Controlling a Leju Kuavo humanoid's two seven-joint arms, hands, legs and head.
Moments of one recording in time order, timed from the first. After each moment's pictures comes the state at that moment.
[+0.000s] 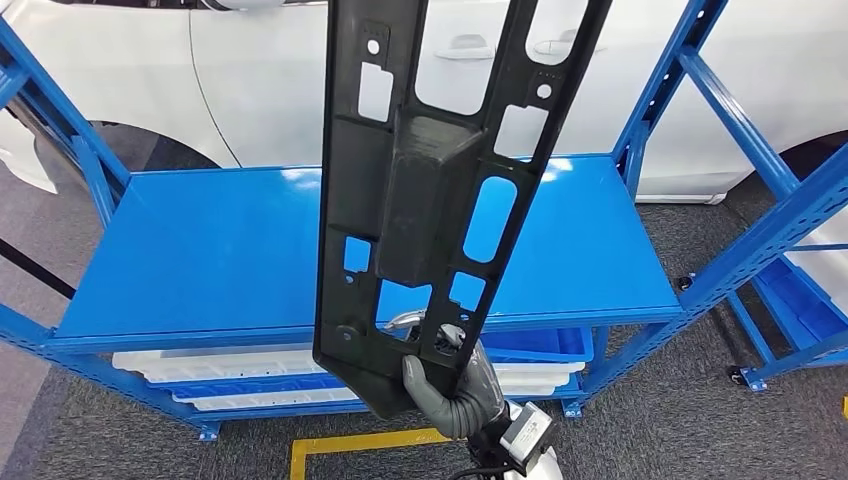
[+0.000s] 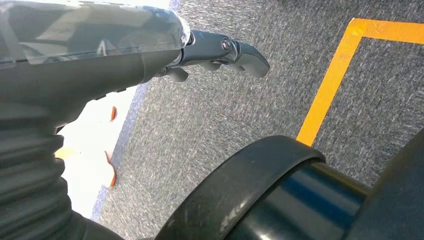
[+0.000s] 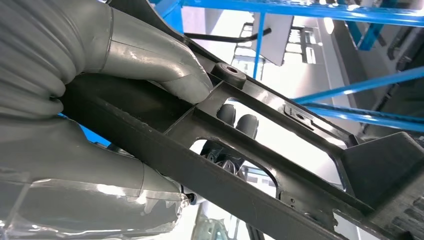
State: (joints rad) left arm -0.09 -0.10 -0.43 -0.14 -0.87 0.41 0.12; right arm 0.00 0.04 0.47 -1.68 0.14 0.04 -0.62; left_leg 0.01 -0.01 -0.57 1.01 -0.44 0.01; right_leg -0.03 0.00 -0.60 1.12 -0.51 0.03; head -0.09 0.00
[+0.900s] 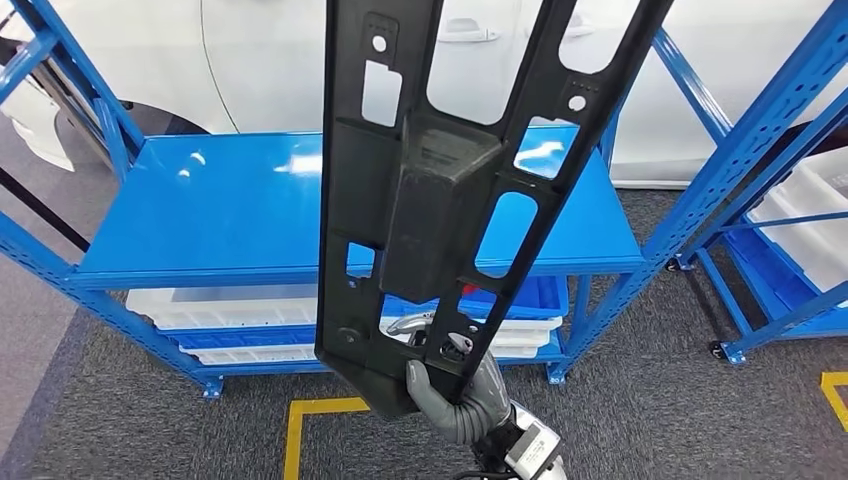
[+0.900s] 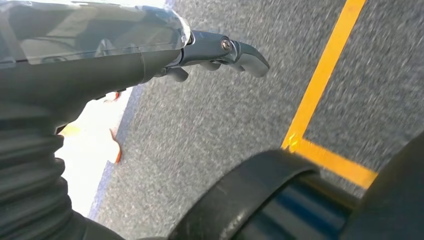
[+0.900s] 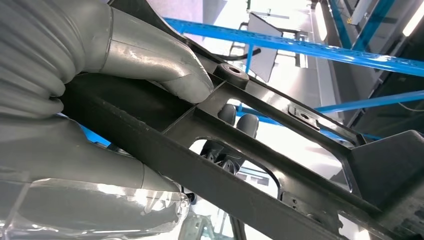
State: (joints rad) left arm -0.10 -0.10 -0.43 -0.14 -0.88 0.37 0.13; right arm 0.02 0.03 0.47 -1.73 0.19 0.02 -0.63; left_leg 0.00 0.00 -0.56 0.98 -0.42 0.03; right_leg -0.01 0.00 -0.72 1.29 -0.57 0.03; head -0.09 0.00
